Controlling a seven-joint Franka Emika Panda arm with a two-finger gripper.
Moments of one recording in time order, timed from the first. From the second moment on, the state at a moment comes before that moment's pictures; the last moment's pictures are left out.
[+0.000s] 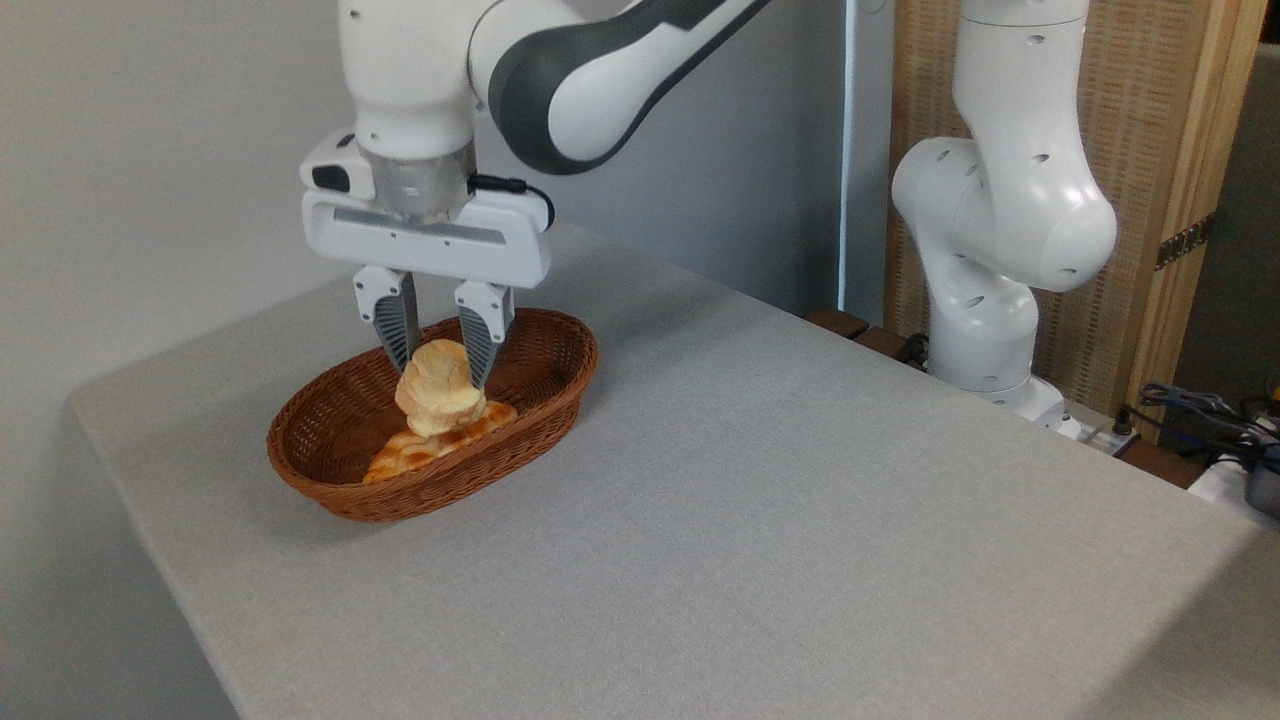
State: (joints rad) arm -0.23 -0.04 -0.08 -1.98 -0.22 2.06 -0.15
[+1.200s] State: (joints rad) arm -0.21 0.00 0.12 -1.99 -0.11 1.94 0.26
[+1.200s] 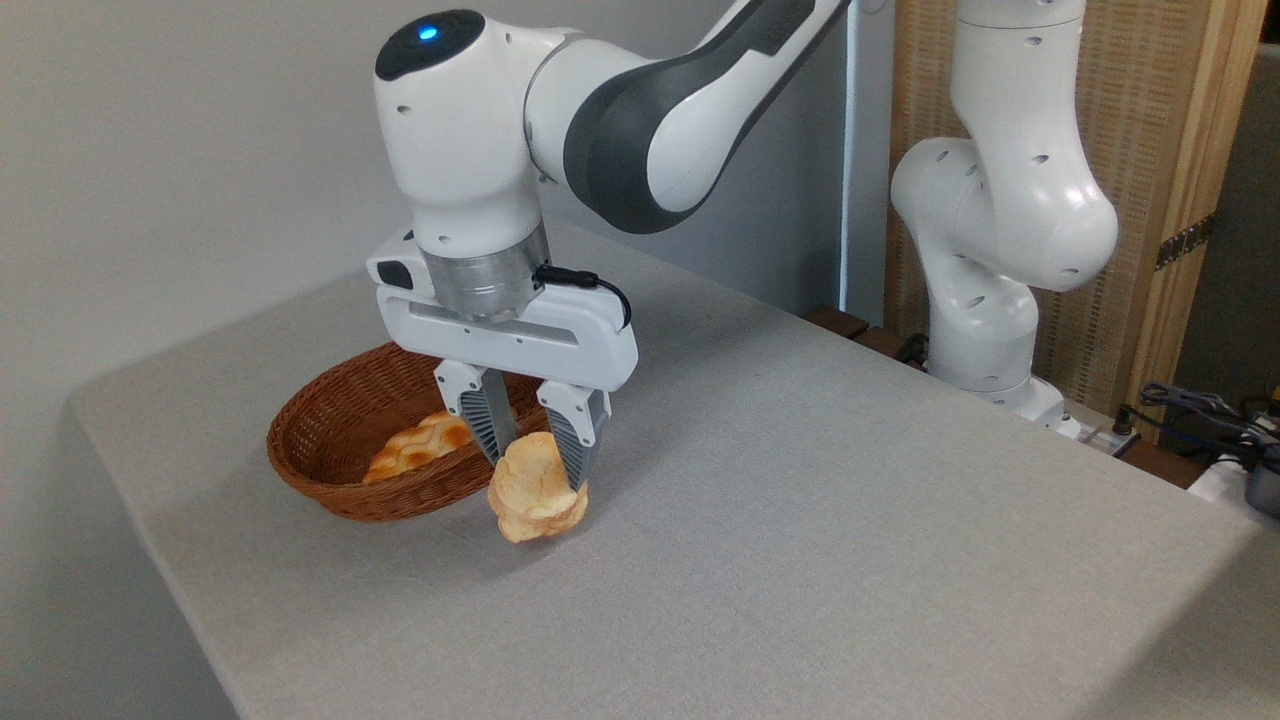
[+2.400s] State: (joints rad) arm -0.21 0.00 0.12 -1.97 -0.11 1.95 0.27
